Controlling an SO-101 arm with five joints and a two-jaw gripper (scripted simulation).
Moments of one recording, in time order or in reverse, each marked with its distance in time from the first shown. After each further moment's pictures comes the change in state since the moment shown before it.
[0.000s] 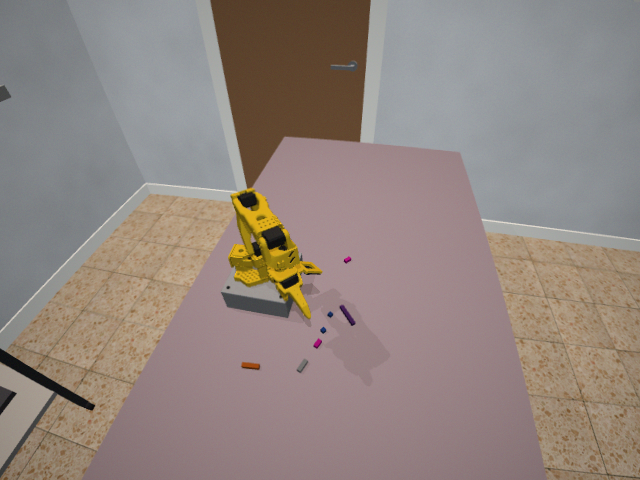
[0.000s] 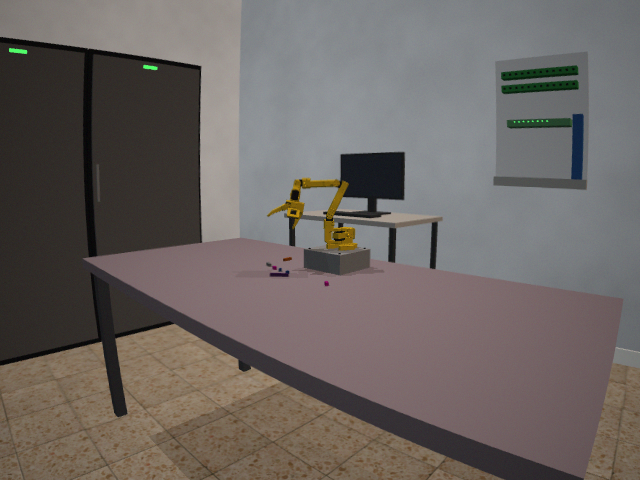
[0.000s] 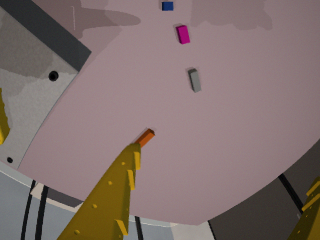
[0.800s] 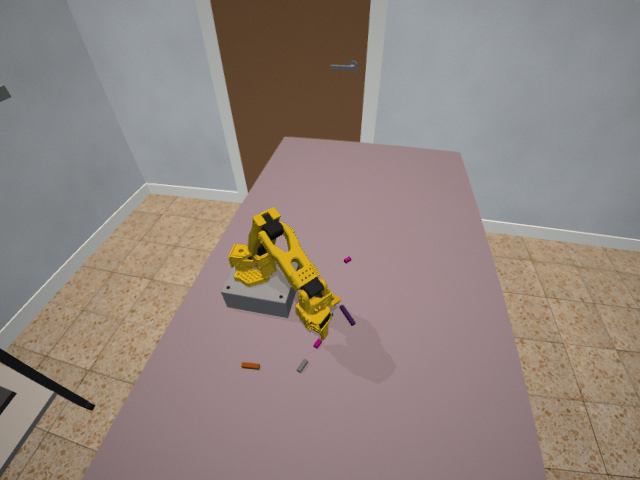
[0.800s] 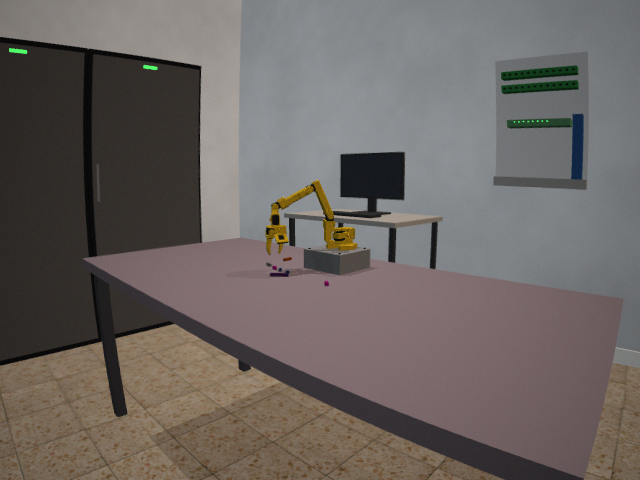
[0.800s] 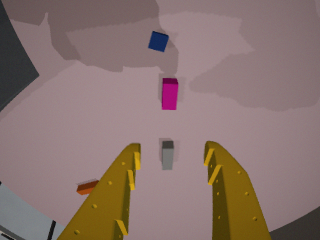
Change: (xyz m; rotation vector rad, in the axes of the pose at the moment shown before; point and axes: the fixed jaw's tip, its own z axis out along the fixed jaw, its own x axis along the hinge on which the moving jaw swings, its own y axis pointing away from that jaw) arm -0.026 -0.034 0.090 -0.190 -0.045 -0.316
